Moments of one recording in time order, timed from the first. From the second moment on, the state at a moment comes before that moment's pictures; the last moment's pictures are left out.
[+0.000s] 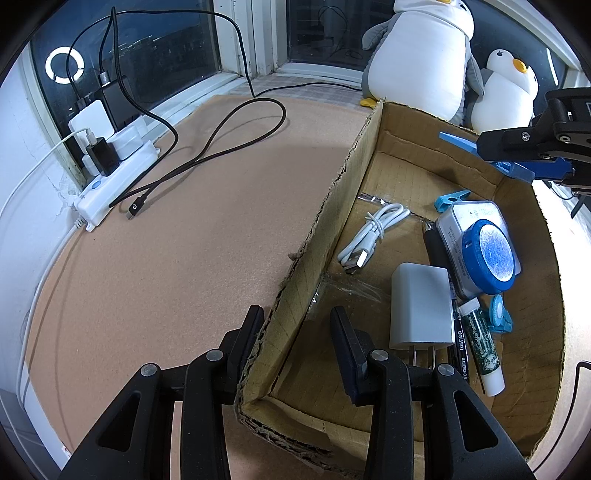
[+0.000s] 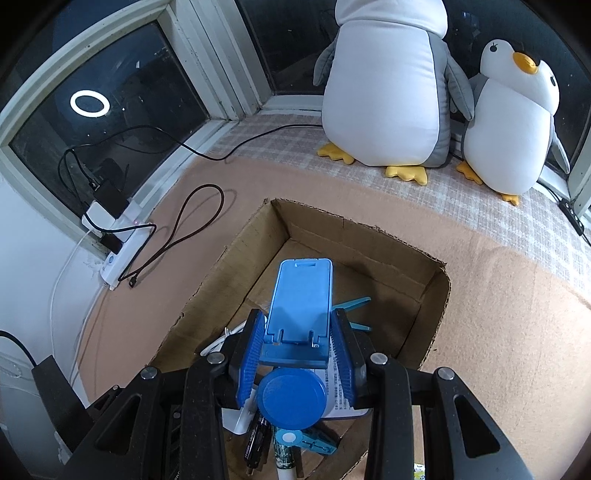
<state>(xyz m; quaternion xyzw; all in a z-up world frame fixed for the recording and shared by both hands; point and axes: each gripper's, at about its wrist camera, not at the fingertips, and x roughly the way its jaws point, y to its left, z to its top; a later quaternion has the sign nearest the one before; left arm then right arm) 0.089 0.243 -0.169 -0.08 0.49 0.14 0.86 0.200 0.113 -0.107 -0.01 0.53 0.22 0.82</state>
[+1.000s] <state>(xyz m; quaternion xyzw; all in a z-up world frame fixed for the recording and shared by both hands) 0.089 0.243 -0.168 -0.08 0.49 0.14 0.85 0.191 0.105 -0.090 -0.04 0.51 0.24 0.83</state>
